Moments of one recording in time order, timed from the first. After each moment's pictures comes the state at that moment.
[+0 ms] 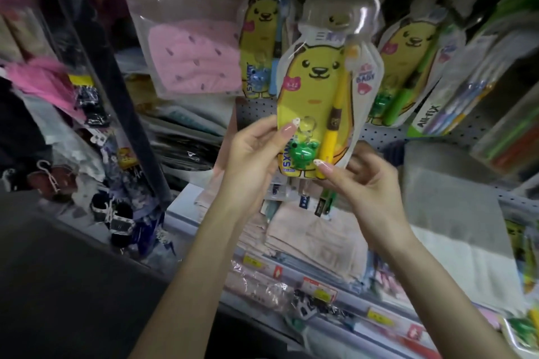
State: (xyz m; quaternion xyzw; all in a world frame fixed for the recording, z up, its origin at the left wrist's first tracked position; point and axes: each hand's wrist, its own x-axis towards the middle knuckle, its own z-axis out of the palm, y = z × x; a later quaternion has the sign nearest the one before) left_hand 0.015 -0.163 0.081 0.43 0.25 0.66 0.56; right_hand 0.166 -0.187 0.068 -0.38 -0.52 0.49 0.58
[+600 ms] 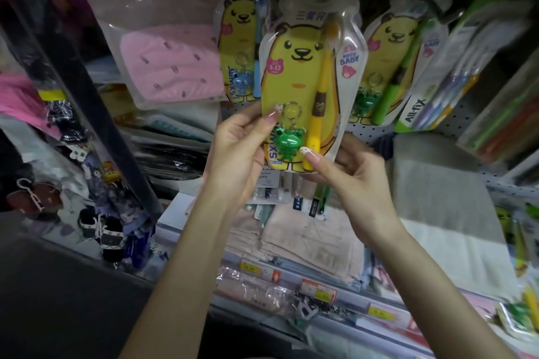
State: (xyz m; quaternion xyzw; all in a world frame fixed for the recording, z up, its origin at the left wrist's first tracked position) left_hand 0.010 -0.138 0.087 0.42 0.24 0.66 0.58; right_hand 0.156 -0.180 0.080 -0.38 -0.52 0.47 0.60
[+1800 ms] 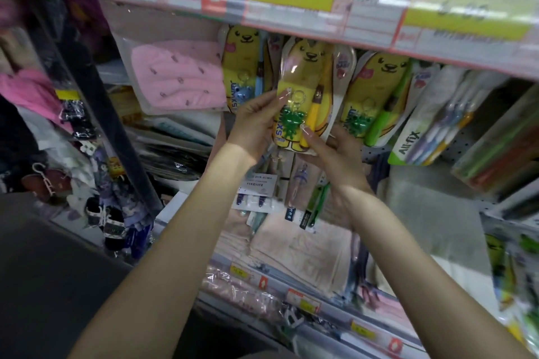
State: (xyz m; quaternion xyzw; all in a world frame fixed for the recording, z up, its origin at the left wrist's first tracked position) left_hand 0.035 -0.067 0.103 0.39 0.32 0.62 0.60; right_hand 0.167 -0.102 0.080 -0.45 -0.48 0.48 0.58
